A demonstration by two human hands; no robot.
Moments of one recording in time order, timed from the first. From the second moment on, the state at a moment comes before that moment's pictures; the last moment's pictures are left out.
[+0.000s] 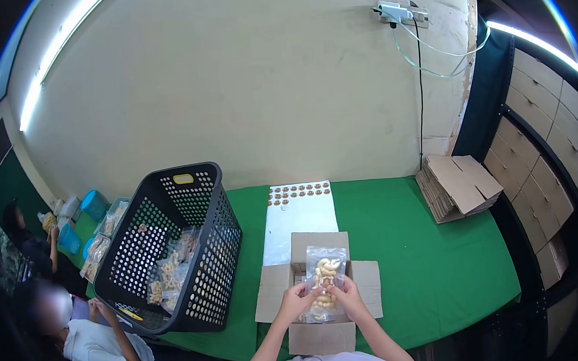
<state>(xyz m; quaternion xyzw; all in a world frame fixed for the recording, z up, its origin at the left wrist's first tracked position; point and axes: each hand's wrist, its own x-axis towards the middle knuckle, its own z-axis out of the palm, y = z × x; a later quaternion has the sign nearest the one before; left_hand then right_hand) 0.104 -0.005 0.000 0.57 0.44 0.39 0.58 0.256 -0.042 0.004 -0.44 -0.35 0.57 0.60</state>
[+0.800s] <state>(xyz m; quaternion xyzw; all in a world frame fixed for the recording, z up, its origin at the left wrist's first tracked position) 0.105 -0.014 0.004 0.51 0.42 0.43 0.62 0.243 -0.045 0.023 -0.43 -0.35 0.58 0.60</state>
